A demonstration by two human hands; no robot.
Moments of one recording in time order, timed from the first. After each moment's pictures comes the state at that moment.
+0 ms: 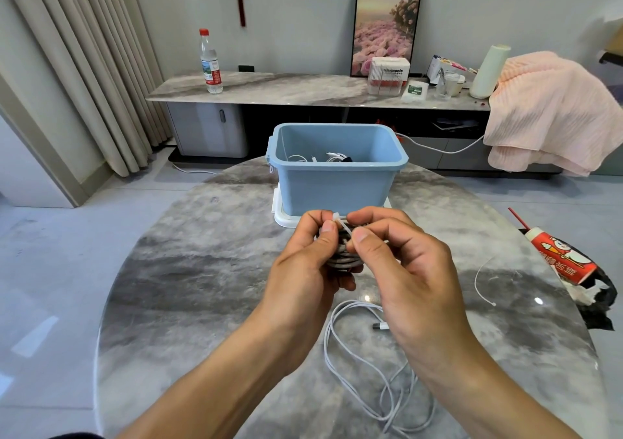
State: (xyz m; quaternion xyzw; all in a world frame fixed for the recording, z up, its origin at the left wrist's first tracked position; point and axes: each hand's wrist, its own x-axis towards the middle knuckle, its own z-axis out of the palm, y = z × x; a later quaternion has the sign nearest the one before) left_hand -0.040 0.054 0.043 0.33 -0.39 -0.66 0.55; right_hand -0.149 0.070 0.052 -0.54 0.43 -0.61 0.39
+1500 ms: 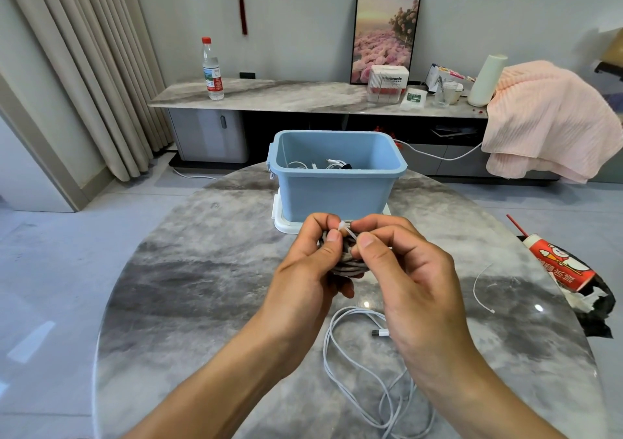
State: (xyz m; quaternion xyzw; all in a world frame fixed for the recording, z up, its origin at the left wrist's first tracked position) left_hand -0.036 0.051 0.038 0.28 -0.43 -0.66 0.55; right_hand -0.154 0.069 0.045 -0.56 0.43 -0.61 0.36
